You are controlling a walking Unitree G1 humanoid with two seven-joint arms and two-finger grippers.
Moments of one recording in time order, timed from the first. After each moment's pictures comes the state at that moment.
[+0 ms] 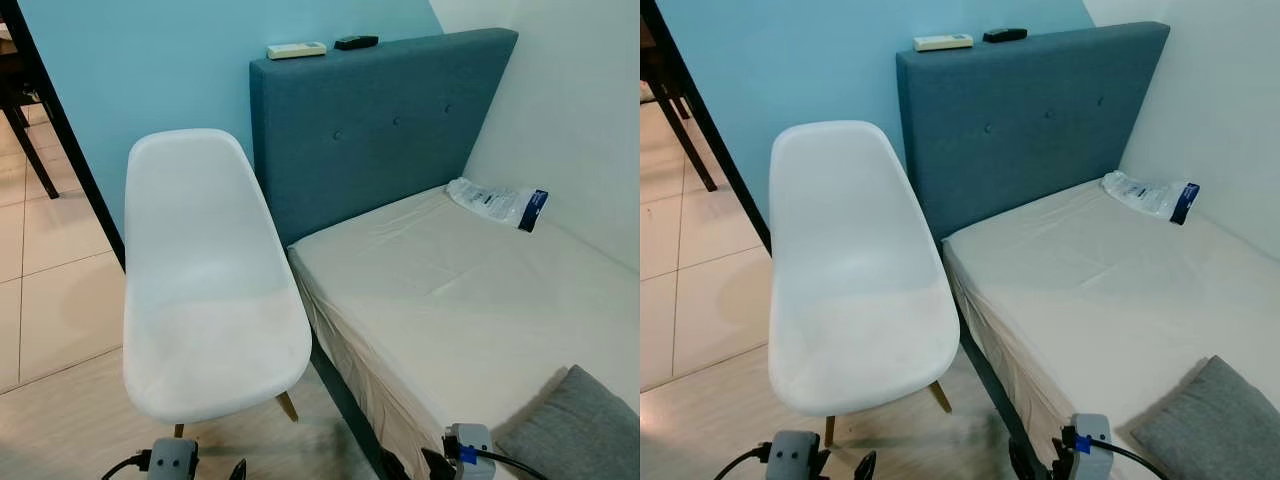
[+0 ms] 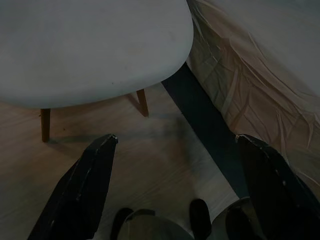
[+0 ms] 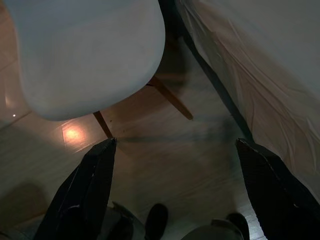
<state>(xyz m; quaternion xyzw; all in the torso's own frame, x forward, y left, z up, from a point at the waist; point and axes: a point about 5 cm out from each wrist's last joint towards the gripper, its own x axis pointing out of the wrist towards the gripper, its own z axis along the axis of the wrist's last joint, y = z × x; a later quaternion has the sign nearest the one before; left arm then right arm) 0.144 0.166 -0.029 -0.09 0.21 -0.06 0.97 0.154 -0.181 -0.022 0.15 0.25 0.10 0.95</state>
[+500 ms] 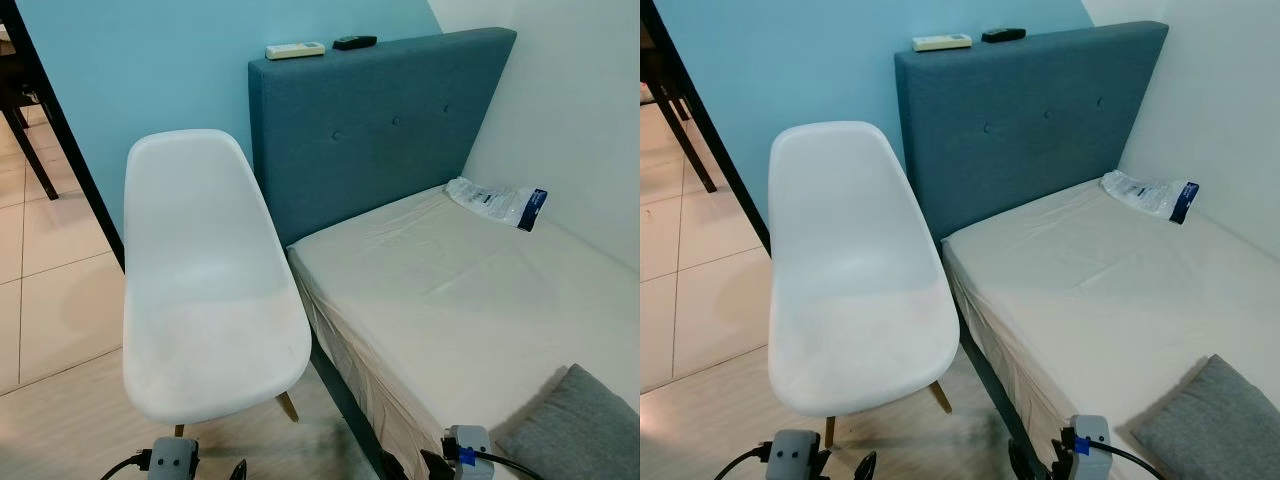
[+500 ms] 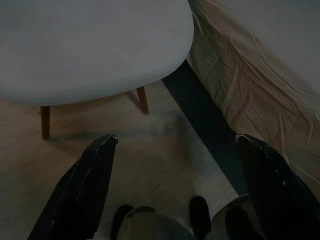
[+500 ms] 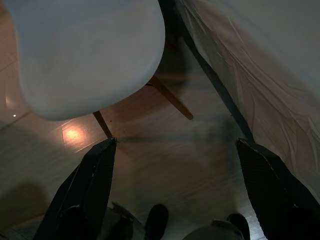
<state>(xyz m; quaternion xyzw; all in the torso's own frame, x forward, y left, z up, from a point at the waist) 0.144 0.166 -0.029 -0.09 0.21 -0.06 0.97 0.155 -0.181 -0.025 0.15 0.25 0.10 0.95</state>
